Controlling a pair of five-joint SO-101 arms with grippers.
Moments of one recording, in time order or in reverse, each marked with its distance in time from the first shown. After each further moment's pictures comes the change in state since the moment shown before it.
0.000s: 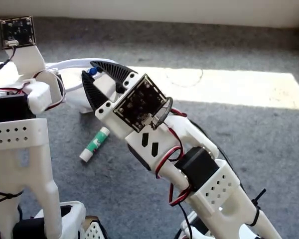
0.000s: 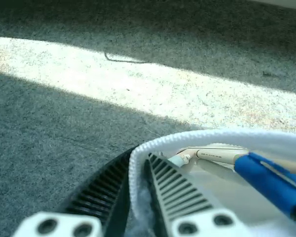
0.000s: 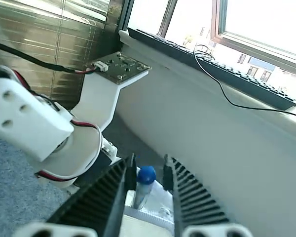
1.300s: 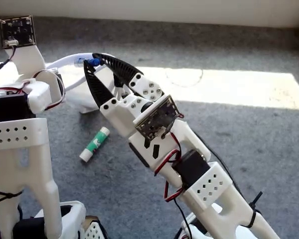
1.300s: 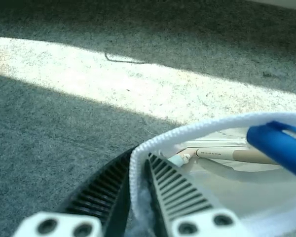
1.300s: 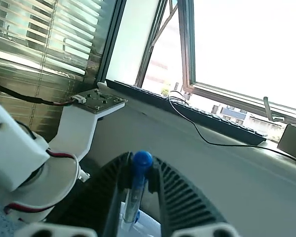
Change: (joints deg) left arm 0.0 0.0 -0.2 0.1 0.0; right arm 2.6 -0.8 15.9 -27.1 -0.9
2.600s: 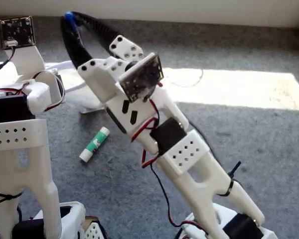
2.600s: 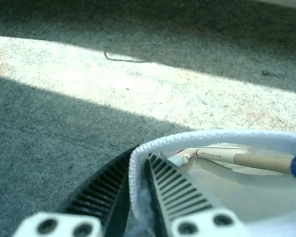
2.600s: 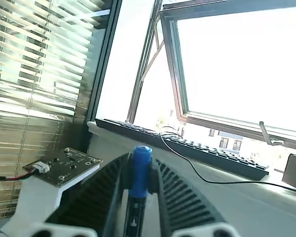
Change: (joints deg) left arm 0.0 0.0 0.4 0.0 0.0; right arm 0.6 19.3 -21.4 -8.7 -5.1
